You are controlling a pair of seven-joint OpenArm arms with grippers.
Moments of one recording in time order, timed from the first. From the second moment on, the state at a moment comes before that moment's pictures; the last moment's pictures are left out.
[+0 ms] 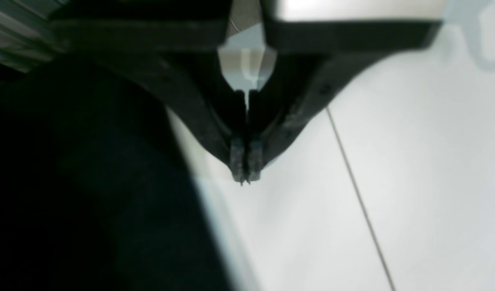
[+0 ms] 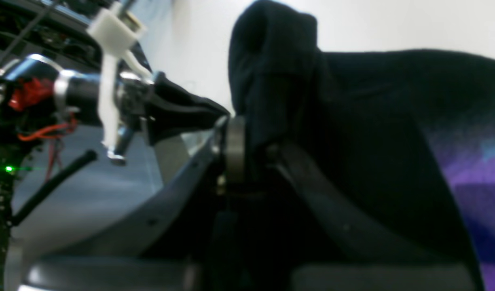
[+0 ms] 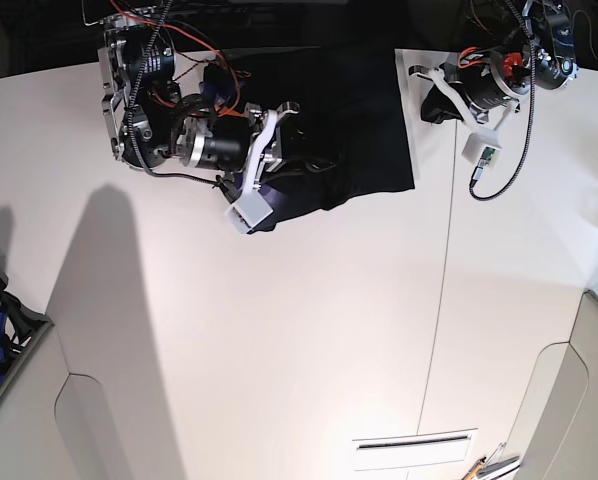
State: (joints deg) left arm 25.7 -8.4 -19.1 106.1 -32.8 -29.7 60.7; right arm -6.4 2.8 -8.3 95.4 52.6 33.5 -65.0
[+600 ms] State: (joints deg) left arm 25.7 -8.4 -19.1 106.0 -32.8 -29.7 60.7; right arm -2.2 -3.4 -10.2 95.4 52.8 33.3 -65.1
